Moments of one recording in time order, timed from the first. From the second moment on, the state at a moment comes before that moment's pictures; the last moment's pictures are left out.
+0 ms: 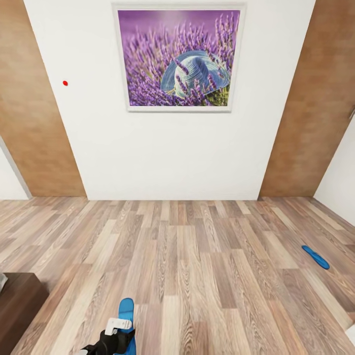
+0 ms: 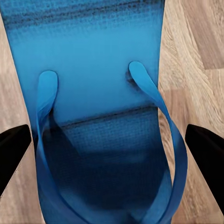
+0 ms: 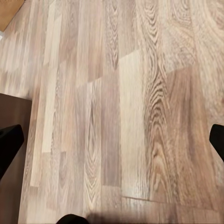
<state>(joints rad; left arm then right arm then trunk) -0.41 0.00 0.46 -0.27 -0.41 -0.16 -0.41 -0.28 -0.28 -0.21 -0.13 -0.35 -0.09 1.01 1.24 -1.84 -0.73</state>
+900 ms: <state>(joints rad) -0.41 0.00 0.45 -0.27 -0.41 -0.16 -0.41 -0.28 -0.28 -0.21 -0.13 -0.35 -0.09 1.01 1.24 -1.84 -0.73</state>
